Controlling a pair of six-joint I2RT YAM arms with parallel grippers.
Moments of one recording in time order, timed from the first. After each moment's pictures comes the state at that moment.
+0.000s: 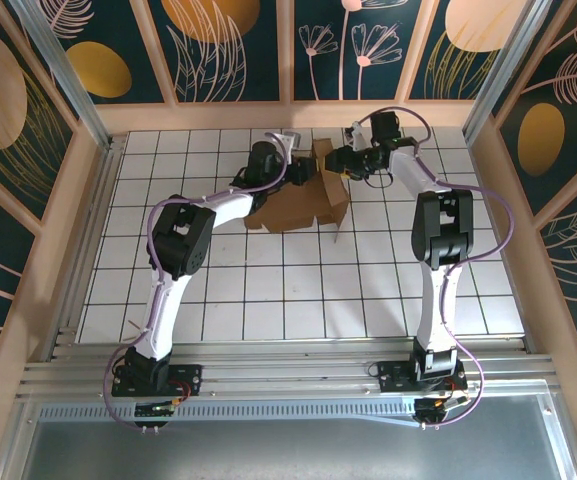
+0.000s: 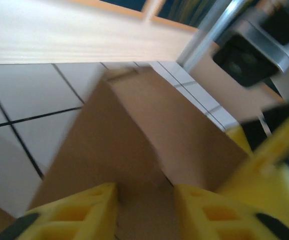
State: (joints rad) left arm -0.50 2.34 1.64 0.47 0.46 -0.43; right arm 0.18 2.21 1.86 -0.61 -0.74 0.25
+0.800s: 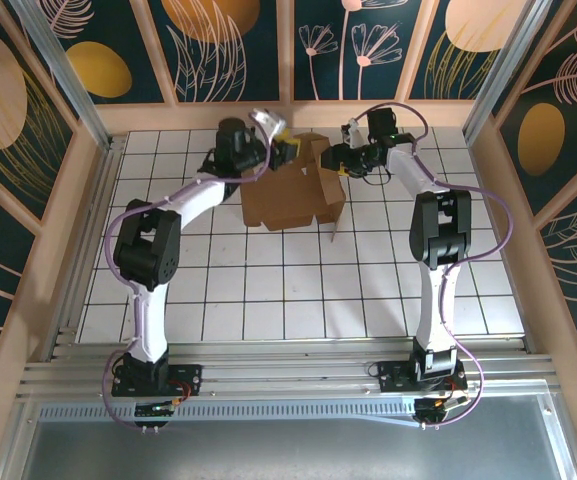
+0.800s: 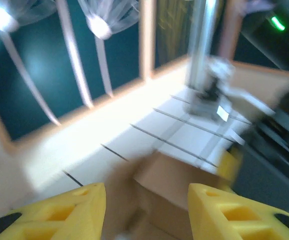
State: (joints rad) left arm -0.38 2.13 1.68 0.32 0.51 0.06; right arm 0.20 2.21 1.91 -0.66 -0.73 0.22
